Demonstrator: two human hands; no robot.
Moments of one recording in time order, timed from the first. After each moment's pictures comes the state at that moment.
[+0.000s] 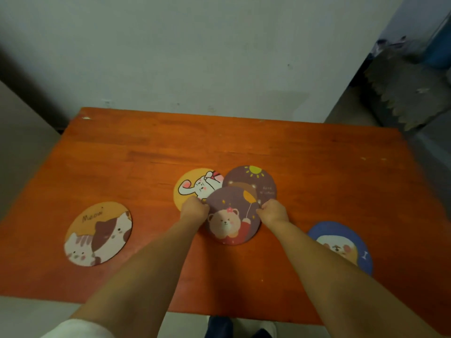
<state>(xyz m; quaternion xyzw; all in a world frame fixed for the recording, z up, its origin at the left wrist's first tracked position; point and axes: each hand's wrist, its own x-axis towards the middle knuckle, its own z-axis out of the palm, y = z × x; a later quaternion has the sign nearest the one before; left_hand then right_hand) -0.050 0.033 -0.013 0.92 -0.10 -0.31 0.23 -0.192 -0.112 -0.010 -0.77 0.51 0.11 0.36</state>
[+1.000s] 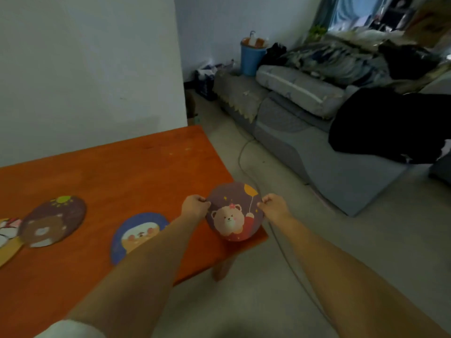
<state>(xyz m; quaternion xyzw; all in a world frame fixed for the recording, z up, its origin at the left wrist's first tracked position) -0.466 -0.237 0.044 0.81 -0.33 -0.38 0.29 -0.668 -0.308 0.048 -0.63 0.66 -0.14 0.39</state>
